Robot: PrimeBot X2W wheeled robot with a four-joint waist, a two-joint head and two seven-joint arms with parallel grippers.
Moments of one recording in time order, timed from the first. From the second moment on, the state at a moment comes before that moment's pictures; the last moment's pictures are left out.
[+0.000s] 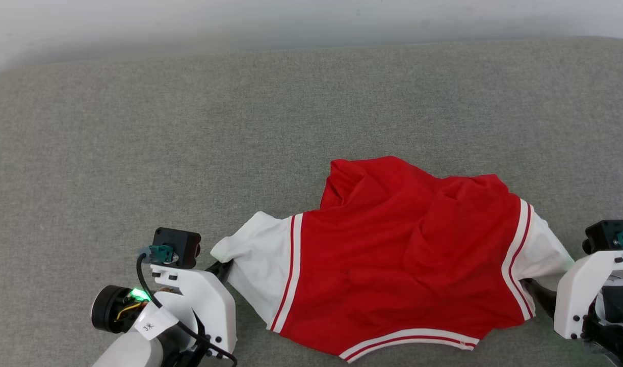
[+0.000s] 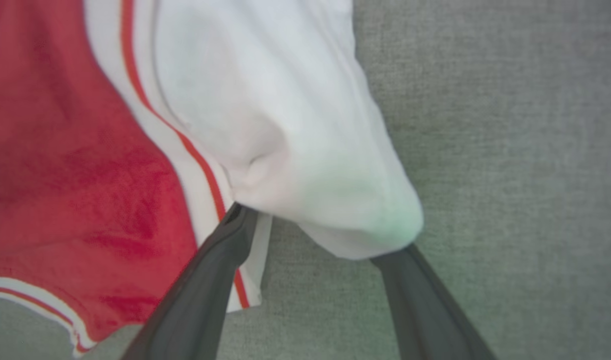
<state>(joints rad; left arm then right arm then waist) -0.19 0.47 -0.49 -0.12 -0.59 0.24 0.46 -0.19 -0.37 0.07 0.32 0.51 0.13 0.65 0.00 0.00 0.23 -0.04</state>
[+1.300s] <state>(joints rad) -0.68 0.44 -0.33 0.05 -0.57 0.18 0.23 -0.58 -0.39 -0.06 0.09 0.36 0.13 0.58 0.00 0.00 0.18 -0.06</state>
